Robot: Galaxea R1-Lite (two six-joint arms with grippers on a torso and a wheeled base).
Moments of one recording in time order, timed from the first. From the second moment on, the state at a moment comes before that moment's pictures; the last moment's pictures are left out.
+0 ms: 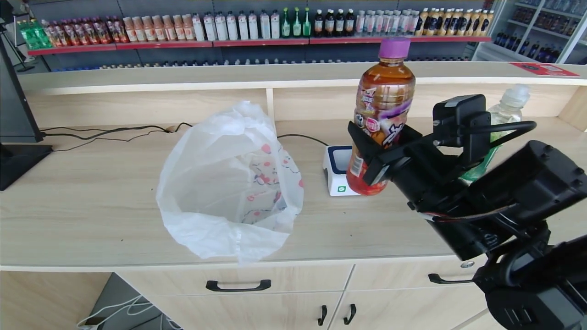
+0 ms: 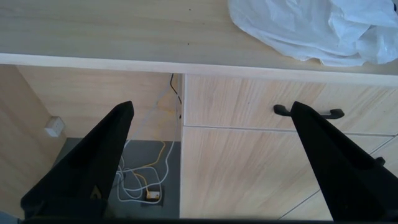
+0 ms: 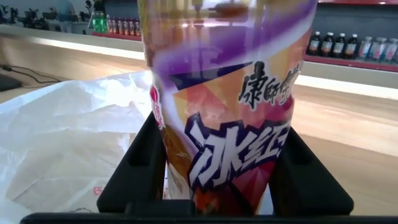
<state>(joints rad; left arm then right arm) 0.00 0.00 0.00 0.00 0.00 0.00 0.66 1.81 -0.72 -1.57 -0.15 -0.23</state>
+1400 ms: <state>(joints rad) 0.00 0.00 0.00 0.00 0.00 0.00 0.40 2.12 -1.15 -1.57 0.41 -0.53</state>
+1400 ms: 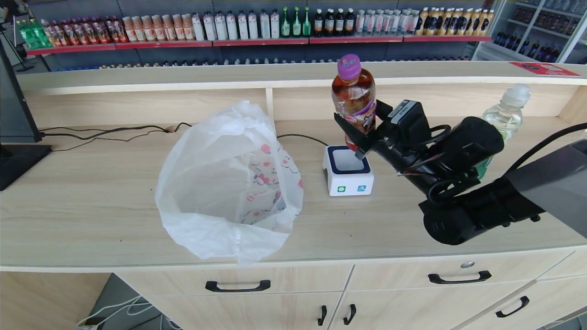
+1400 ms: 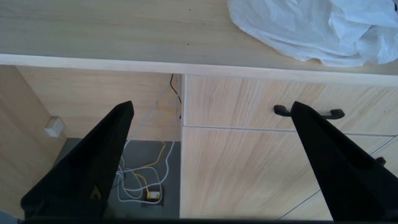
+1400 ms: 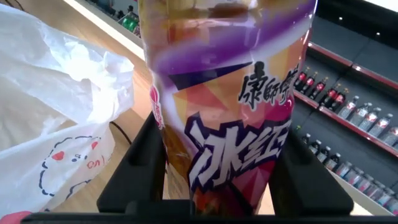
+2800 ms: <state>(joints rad) 0.00 0.00 0.00 0.00 0.00 0.00 0.33 2.17 -1.22 -1.57 0.65 -0.75</state>
